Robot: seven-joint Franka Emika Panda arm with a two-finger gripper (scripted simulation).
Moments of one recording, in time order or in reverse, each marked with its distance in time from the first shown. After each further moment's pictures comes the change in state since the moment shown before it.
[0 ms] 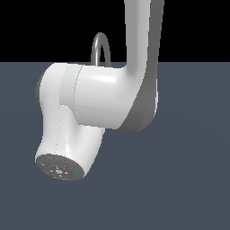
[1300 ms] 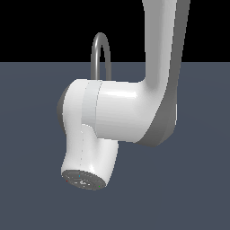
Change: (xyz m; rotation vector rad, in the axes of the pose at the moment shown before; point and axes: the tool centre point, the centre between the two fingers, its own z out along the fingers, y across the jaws) arm 0.009 -0.044 0.004 0.051 -0.066 0.031
